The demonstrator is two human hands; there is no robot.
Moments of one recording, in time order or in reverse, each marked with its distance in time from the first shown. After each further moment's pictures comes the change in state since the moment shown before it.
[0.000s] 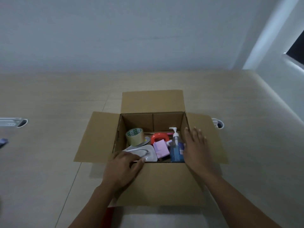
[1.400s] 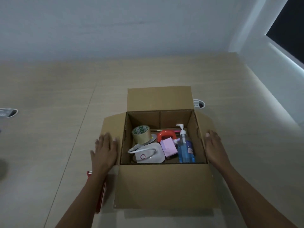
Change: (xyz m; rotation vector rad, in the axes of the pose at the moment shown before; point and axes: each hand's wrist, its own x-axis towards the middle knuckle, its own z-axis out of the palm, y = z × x) left_hand -0.047 0.016 0.017 -0.219 -0.156 -0.609; right_hand -0.097 0.132 -0.019 0.574 -0.047 0.377
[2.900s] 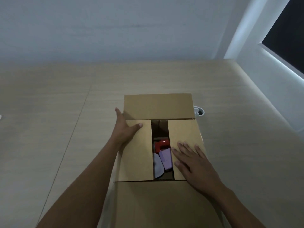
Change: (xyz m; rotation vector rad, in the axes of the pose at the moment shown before) left_hand 0.101 0.111 0.001 -0.470 -0.210 0.135; right_hand -0.032 -0.039 0.026 -0.538 -0.230 -0.639
